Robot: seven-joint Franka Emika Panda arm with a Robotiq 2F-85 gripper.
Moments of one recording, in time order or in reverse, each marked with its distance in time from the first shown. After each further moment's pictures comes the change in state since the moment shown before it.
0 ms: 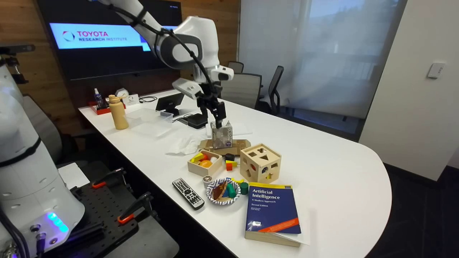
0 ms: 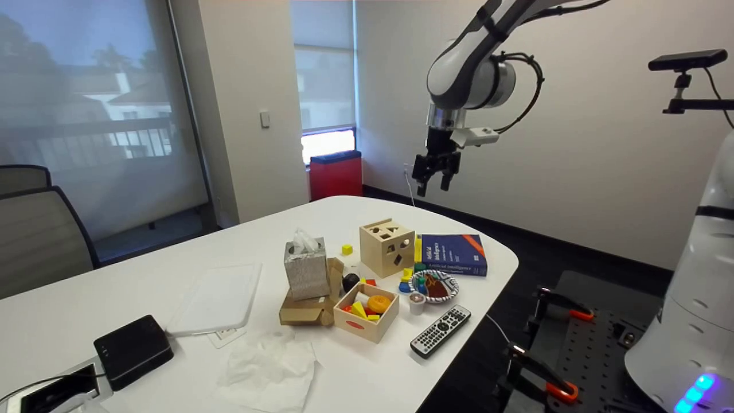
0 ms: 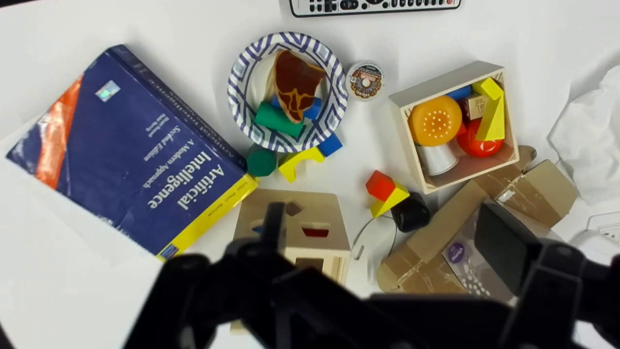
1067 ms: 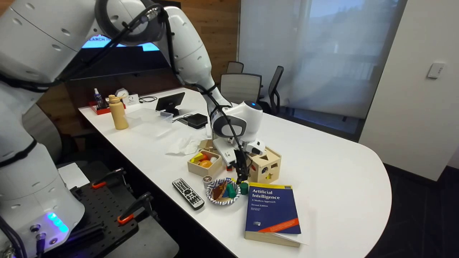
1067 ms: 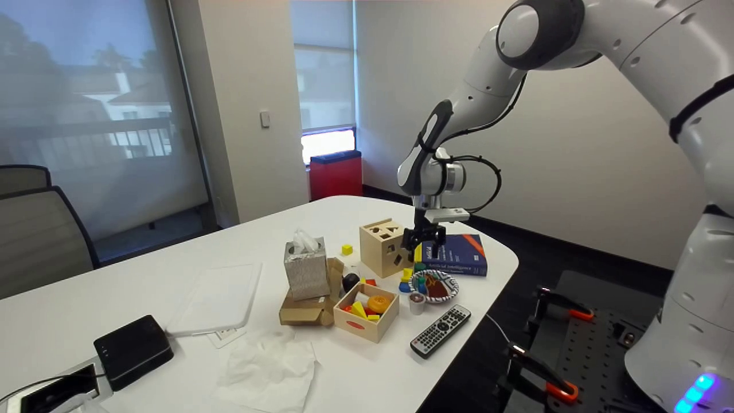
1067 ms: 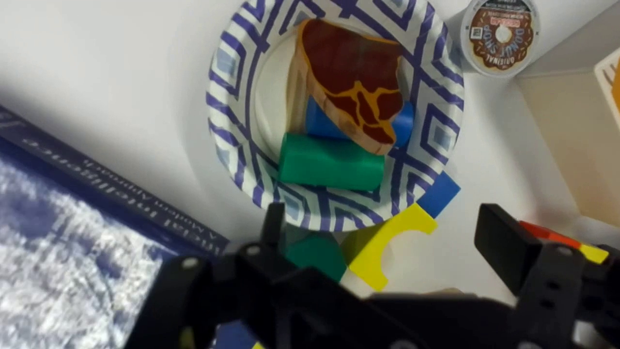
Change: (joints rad) arm -0.243 0.812 0.141 0.548 0.218 0.015 -0.074
